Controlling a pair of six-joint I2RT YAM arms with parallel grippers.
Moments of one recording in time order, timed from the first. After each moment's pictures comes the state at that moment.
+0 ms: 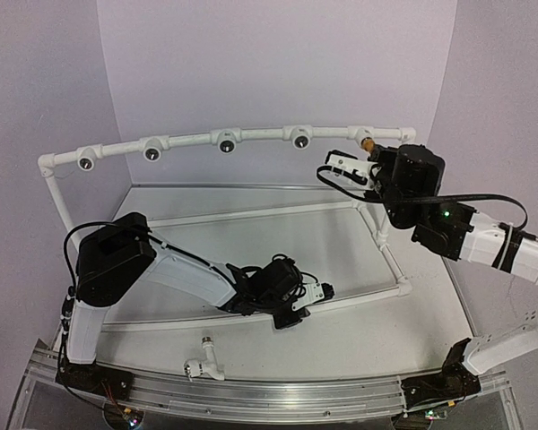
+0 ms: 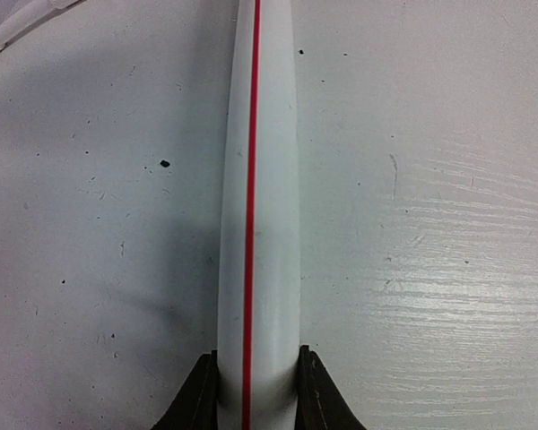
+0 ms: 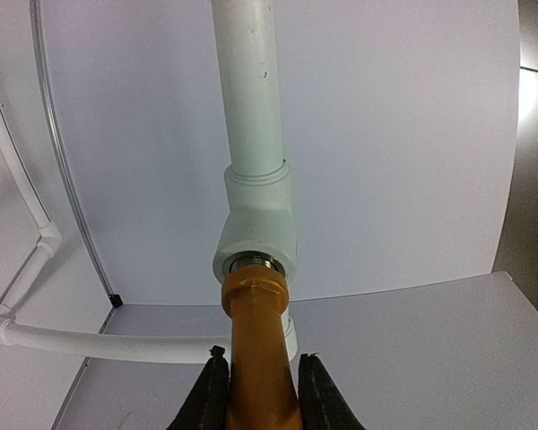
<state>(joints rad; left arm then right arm) -1.18 2.14 1.30 0.05 -0.01 0.31 0.84 1.27 1.09 0.17 0.85 -1.46</state>
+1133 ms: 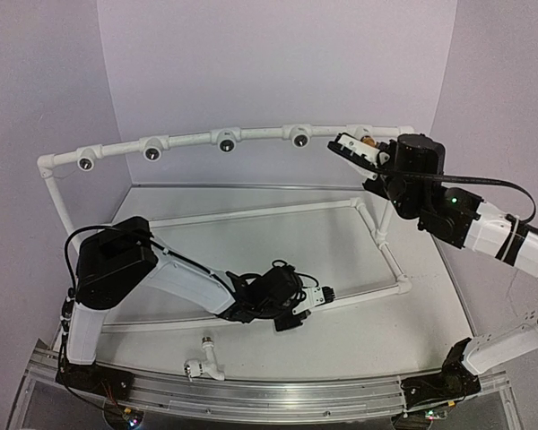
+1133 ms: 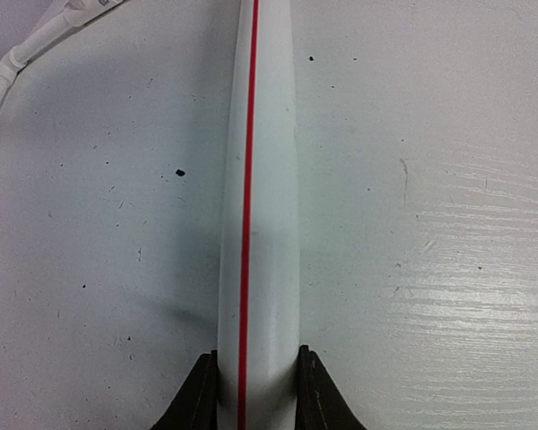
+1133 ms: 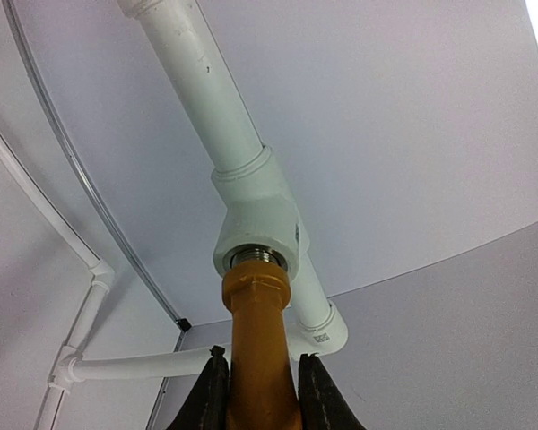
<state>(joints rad) -1.21 2.14 1.25 0.14 -0.10 0.34 0.79 1.28 1.18 -0.01 0.78 -1.09</state>
